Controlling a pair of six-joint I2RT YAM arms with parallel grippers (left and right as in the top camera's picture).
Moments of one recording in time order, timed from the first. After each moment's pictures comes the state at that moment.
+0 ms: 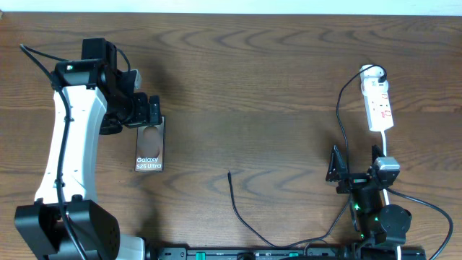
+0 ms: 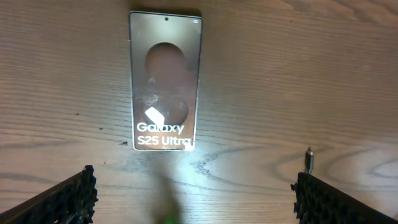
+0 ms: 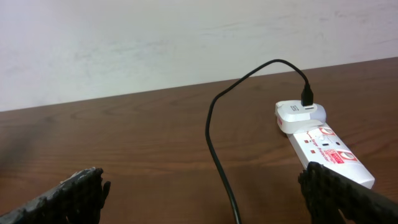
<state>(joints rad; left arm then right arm) 0.08 1.64 1.50 -1.34 0.17 -0.02 -0.09 0.01 0.01 -0.06 -0.19 0.18</state>
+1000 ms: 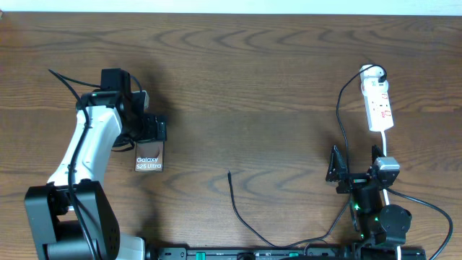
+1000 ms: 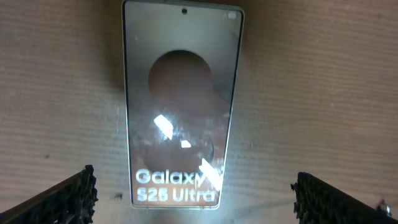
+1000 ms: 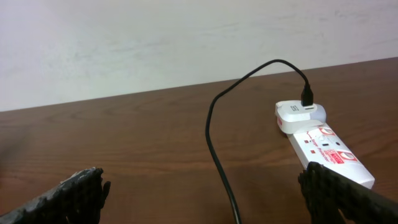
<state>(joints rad) 0.08 1.64 1.12 -0.92 0.13 -0.02 -0.09 0.01 0.01 -0.06 -0.19 0.18</state>
